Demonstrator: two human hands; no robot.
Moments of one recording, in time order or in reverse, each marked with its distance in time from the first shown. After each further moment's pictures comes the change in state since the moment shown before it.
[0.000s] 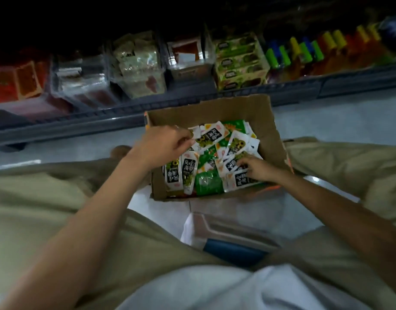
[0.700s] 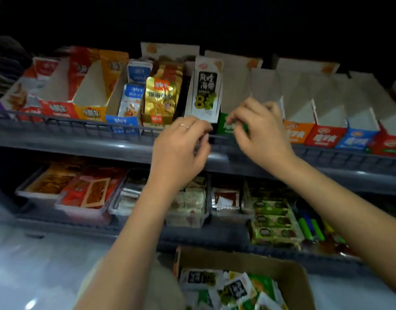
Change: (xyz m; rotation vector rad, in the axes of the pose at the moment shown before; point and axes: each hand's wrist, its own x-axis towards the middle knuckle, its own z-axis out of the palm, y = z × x) left_hand 0.069 -0.064 -0.230 0.185 1.157 -0.008; right_hand -0.020 -0.333 -0.340 -0.490 1.301 -0.797
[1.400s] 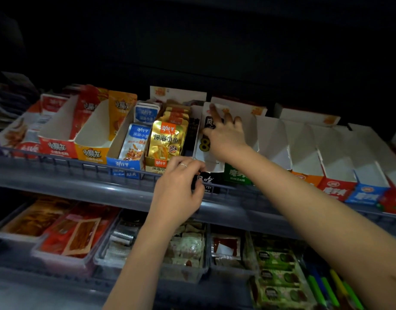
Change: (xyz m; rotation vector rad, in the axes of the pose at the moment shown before) left_hand 0.010 -0.043 0.024 -0.077 -0.150 -0.245; right_hand 0.129 -0.005 0.065 -0.513 -0.617 0.150
